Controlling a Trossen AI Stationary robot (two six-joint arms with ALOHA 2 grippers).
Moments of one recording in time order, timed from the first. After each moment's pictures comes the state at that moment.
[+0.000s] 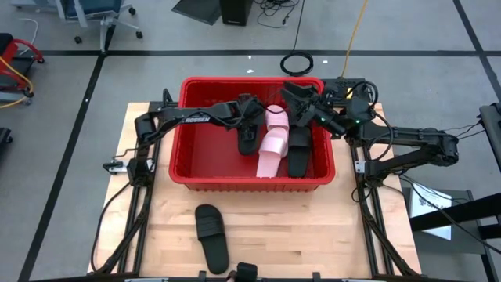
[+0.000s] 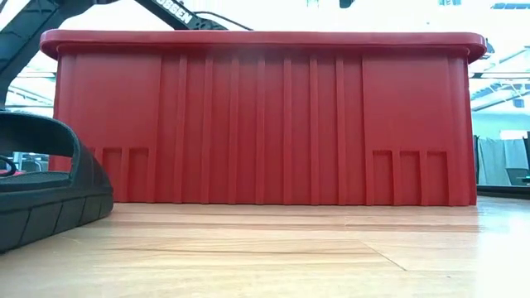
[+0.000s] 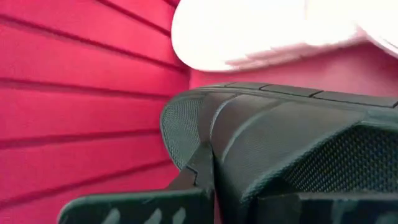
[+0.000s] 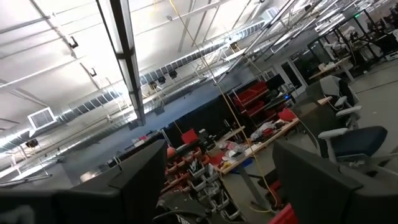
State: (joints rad) left arm 0.40 2.03 1.54 -0.45 -0.38 0.58; right arm -0.19 1.18 1.02 0.56 0.28 0.49
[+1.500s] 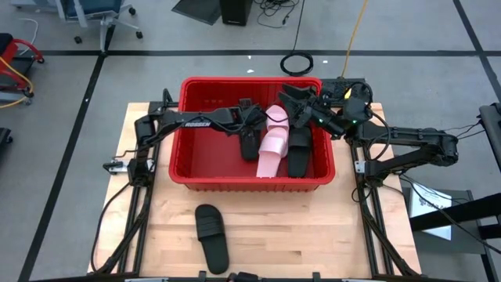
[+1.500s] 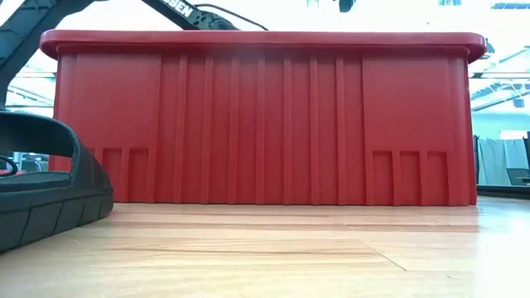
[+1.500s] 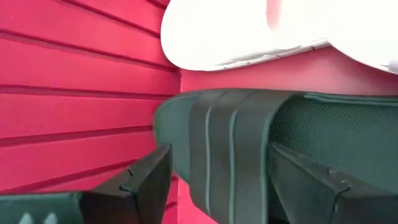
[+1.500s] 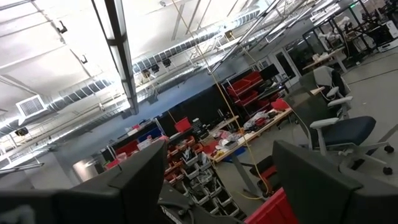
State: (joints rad) left arm 0.34 2.02 1.54 -0.50 -0.45 0.54; right arm -0.19 1.18 1.02 0.50 0.28 0.49
